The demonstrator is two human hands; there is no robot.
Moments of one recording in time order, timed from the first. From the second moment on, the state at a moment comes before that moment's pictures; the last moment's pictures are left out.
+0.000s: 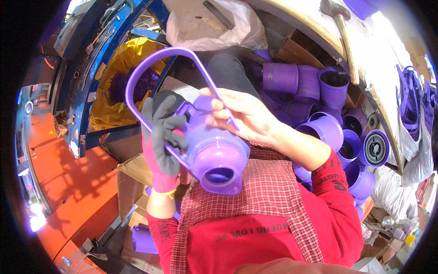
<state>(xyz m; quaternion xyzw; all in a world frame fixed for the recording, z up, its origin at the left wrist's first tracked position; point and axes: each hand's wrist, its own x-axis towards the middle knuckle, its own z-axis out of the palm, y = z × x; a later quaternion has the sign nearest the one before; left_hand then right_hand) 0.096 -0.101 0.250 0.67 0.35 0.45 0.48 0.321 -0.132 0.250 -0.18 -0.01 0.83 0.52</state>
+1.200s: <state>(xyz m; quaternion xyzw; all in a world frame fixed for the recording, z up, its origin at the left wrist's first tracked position) 0.098 -0.168 0.173 0.16 0.36 0.62 0.68 0.325 -0.099 0.192 -0.39 -0.39 0.73 0.41</state>
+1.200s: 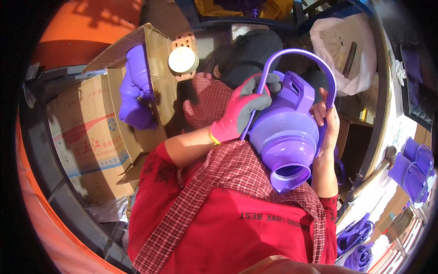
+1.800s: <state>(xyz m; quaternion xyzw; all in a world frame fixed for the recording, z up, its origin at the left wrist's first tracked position) 0.120 -0.164 0.158 0.27 0.36 0.70 0.55 0.302 -0.099 0.227 -0.48 -0.58 0.42 0.51</state>
